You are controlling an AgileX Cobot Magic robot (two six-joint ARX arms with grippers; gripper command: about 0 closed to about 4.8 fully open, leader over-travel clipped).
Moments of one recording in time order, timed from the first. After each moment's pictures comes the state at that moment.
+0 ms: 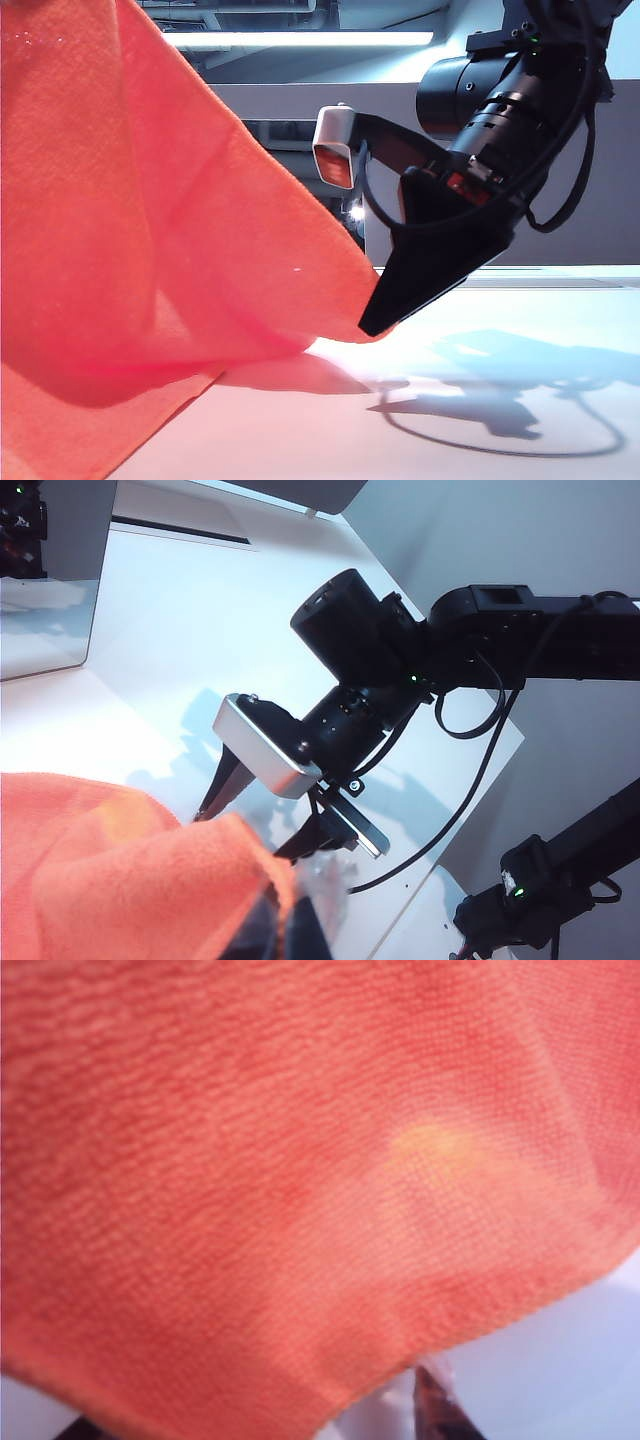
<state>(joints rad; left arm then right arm) -0.32 0.51 0.60 -0.35 0.72 -0.44 0.55 1.68 1.03 -0.64 -0.67 -0.76</state>
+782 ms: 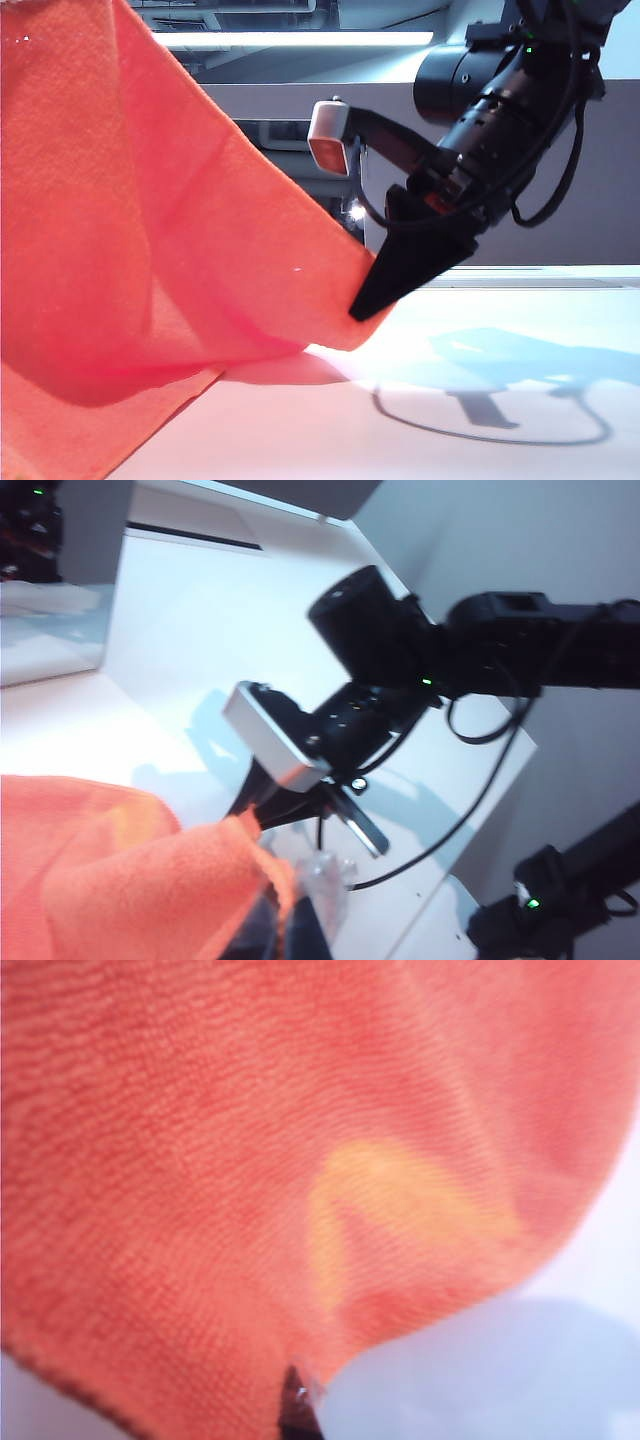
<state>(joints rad) -0.32 0.51 0.60 -0.35 0.68 -0.44 0.55 1.66 1.03 -0.56 -0.63 -0.74</state>
